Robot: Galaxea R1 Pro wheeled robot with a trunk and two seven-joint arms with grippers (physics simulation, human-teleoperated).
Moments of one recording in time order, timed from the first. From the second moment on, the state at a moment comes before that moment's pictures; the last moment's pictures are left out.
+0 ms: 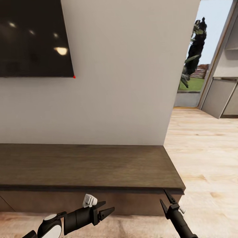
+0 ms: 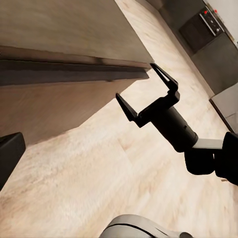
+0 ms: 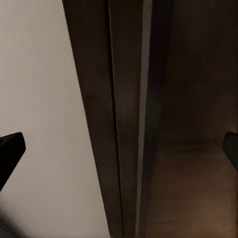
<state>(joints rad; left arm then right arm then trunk) -0.26 0.46 -0.77 -1.41 1.07 0.25 -0.40 -0.43 -0.11 -0.34 -0.15 -1.04 0.31 1.12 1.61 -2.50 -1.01</state>
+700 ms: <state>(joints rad) -0.26 0.46 -0.77 -1.41 1.07 0.25 -0.40 -0.43 -0.11 -0.34 -0.15 -1.03 0.31 1.17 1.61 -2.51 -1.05</state>
